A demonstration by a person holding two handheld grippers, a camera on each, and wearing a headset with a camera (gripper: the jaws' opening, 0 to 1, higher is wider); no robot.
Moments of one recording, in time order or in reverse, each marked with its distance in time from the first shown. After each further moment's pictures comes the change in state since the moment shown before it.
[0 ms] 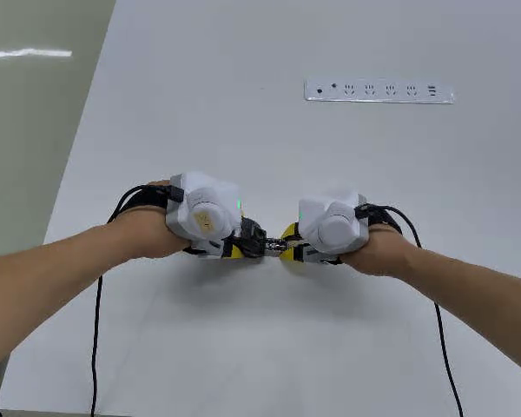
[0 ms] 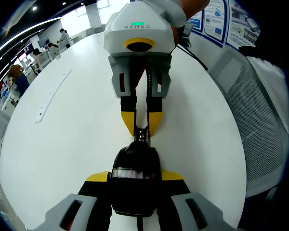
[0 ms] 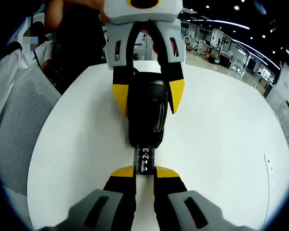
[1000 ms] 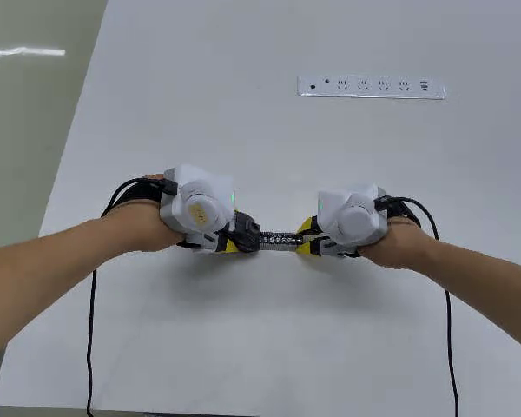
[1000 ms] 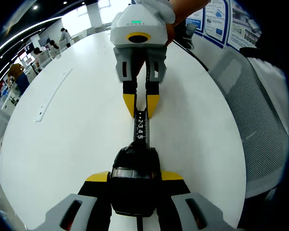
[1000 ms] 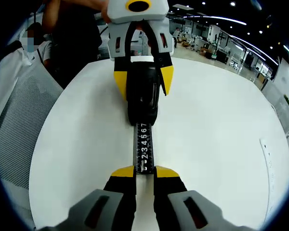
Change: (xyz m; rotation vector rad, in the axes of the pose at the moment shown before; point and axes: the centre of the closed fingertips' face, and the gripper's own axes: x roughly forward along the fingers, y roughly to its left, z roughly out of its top) left arm 0.000 0.001 0.000 -0.007 0.001 0.000; right arm -0.023 -0.002 -0.031 0.031 0.029 -0.013
